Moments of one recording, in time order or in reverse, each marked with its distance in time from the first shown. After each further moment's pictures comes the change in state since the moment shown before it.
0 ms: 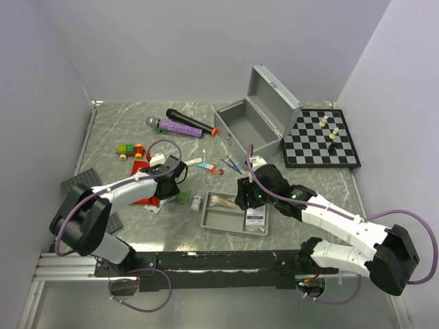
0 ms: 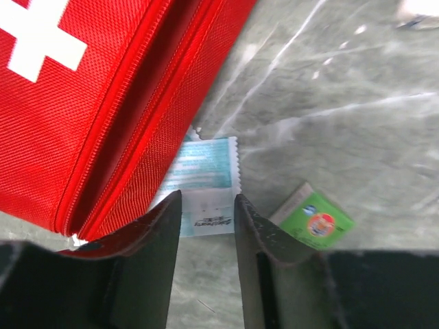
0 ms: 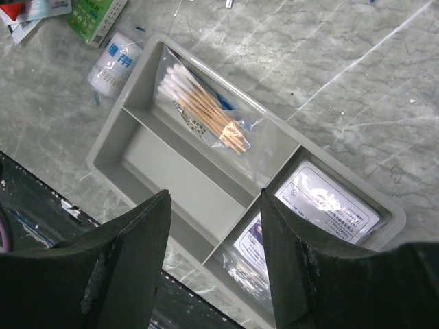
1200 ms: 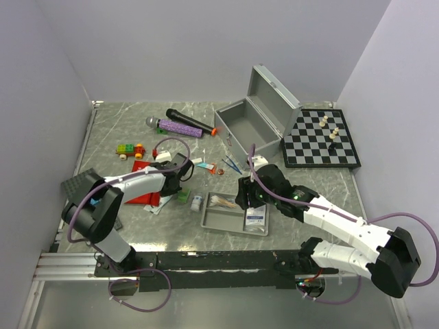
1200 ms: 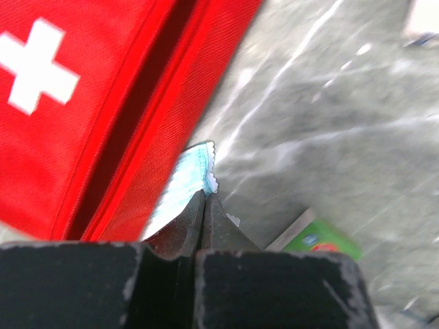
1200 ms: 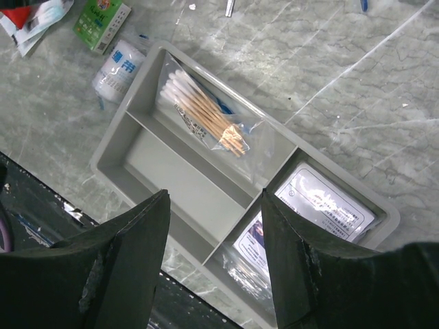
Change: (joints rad) left arm -0.019 0.134 0.085 -0.026 -0.083 0.037; right arm -0.001 -0.024 -0.001 -0.001 0.011 0.000
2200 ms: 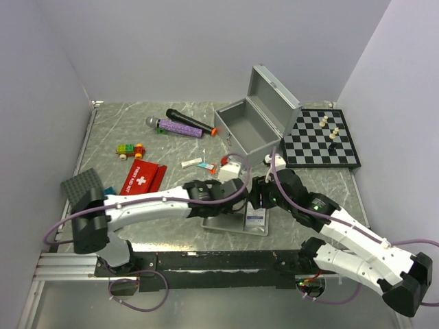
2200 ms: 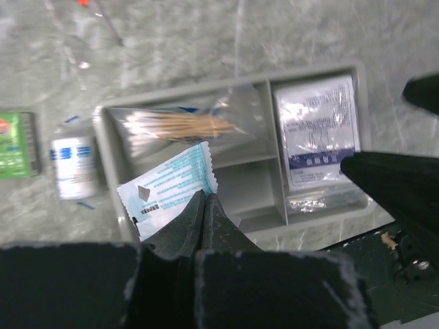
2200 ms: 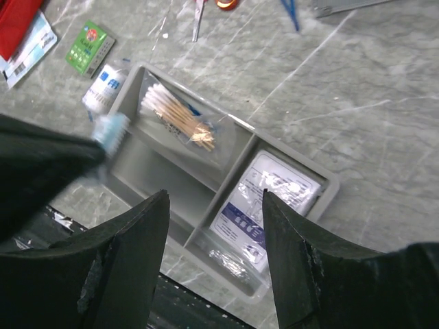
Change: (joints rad) left arm -0.619 -0.064 0.351 -0.126 0.019 0.082; right arm 0.000 -0.203 0.007 -0.140 0.129 -0.003
